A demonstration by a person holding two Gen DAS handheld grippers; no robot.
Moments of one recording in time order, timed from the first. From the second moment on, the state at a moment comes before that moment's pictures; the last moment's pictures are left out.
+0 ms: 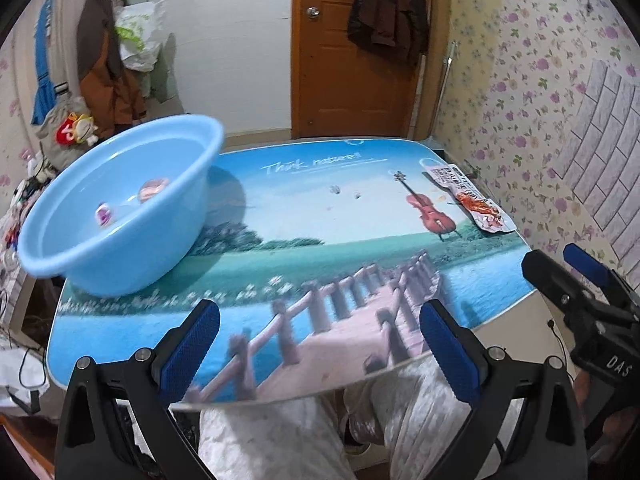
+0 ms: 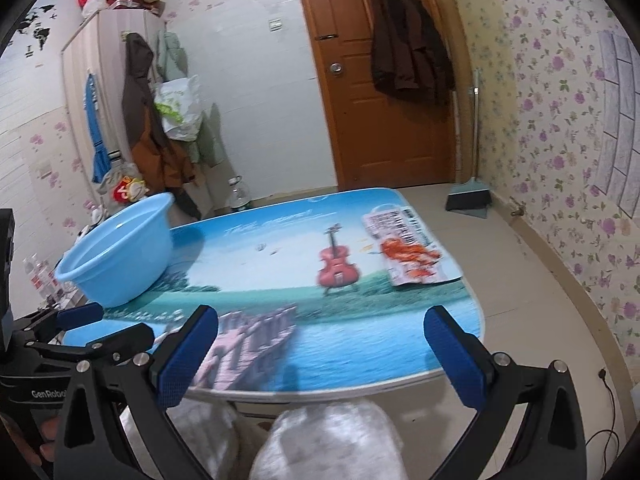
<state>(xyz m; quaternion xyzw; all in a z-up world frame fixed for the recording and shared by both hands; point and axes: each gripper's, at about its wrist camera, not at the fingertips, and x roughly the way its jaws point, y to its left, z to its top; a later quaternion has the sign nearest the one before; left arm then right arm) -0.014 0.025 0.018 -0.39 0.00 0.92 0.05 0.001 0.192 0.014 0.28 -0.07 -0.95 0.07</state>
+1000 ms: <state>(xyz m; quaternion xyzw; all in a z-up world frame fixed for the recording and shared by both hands) -0.150 0.128 -0.007 -0.45 0.06 0.88 0.09 -0.126 0.289 -0.006 0.36 -0.10 -0.93 0.05</state>
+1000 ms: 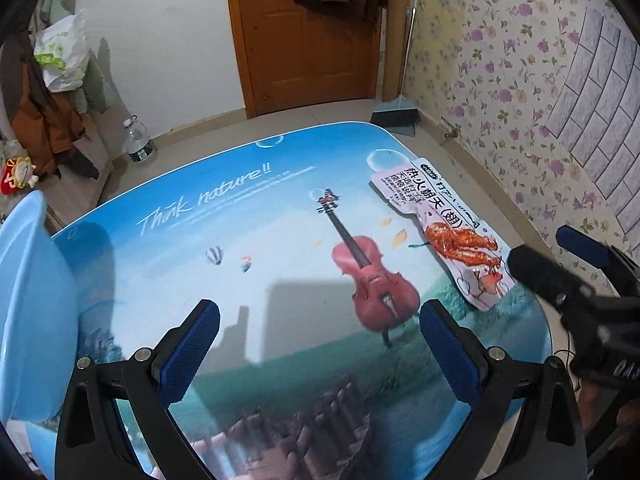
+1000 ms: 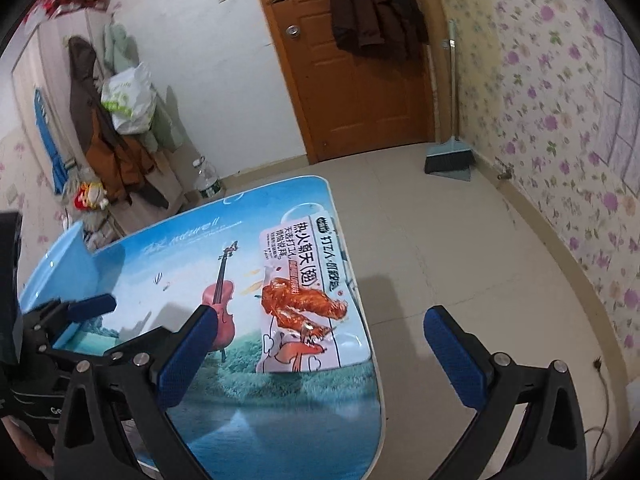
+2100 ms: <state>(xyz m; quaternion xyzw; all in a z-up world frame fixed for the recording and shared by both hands) -0.173 0.068 -0.026 -0.48 0.01 0.88 0.03 -0.204 0.263 -0.062 0.45 -0.02 -0.89 0.07</state>
